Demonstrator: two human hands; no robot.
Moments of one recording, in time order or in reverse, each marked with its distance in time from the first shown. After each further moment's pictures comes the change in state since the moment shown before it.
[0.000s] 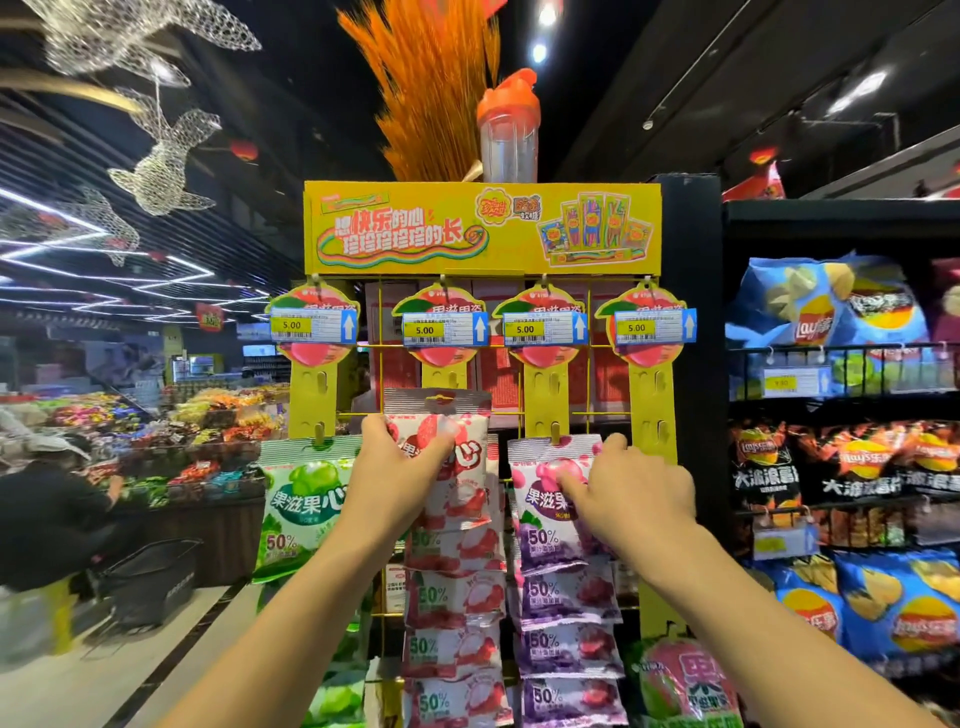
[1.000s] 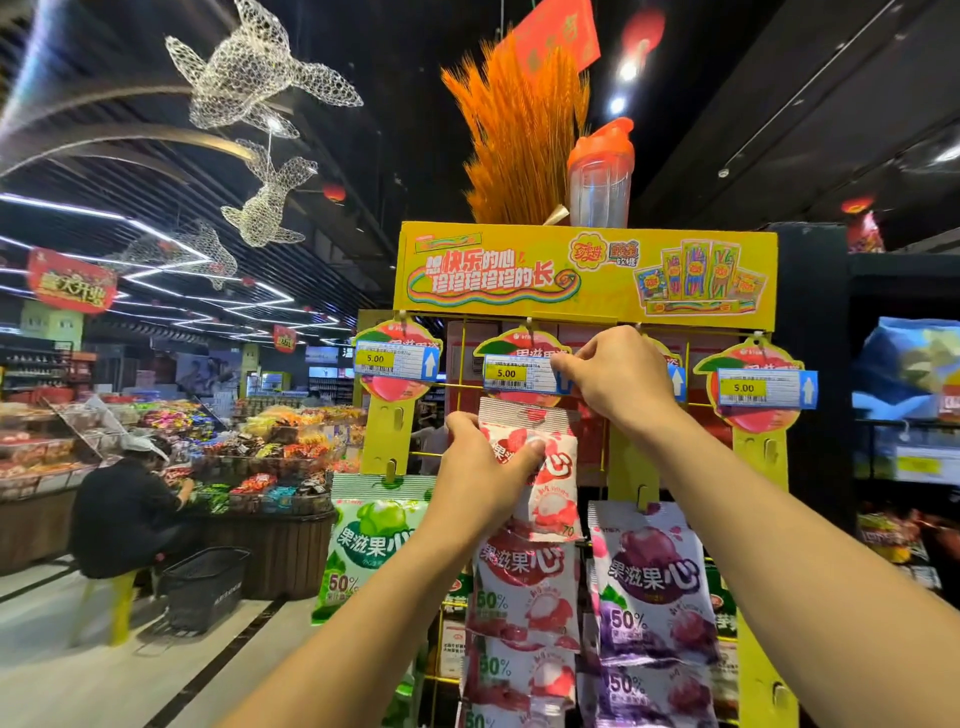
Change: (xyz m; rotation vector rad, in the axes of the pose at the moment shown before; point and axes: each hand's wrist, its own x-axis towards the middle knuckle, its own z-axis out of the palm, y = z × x) left_hand 0.038 0.025 0.003 0.108 -0.032 0.079; right_hand 0.135 -0.092 -0.066 0.641 0.252 -0.160
